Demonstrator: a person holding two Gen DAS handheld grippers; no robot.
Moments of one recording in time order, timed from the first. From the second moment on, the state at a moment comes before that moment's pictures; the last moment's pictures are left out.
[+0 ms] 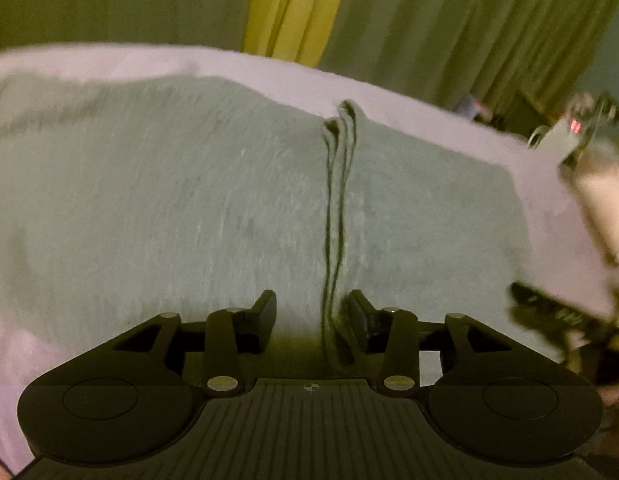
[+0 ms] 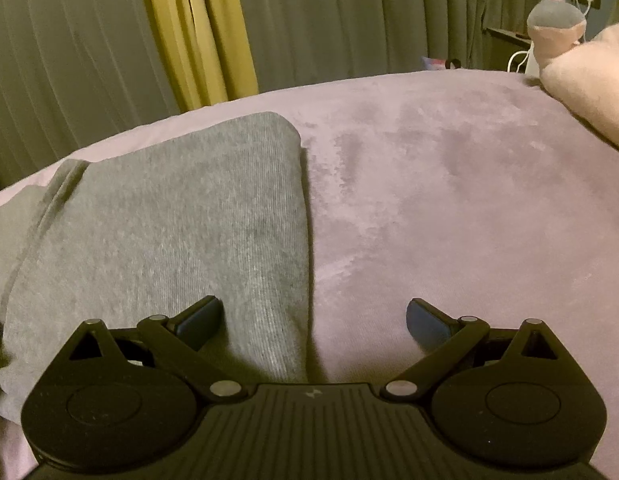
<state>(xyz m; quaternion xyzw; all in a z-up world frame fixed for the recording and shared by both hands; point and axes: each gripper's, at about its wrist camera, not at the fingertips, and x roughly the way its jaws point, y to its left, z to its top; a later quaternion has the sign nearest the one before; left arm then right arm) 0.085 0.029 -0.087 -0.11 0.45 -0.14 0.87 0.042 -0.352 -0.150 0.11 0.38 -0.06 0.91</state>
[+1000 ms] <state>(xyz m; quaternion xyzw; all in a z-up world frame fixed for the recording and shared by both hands) 0.067 0.001 -0.091 0.01 0.47 -0.11 0.88 0.041 -0.349 -0.151 0.10 0.38 -0.06 0.92</state>
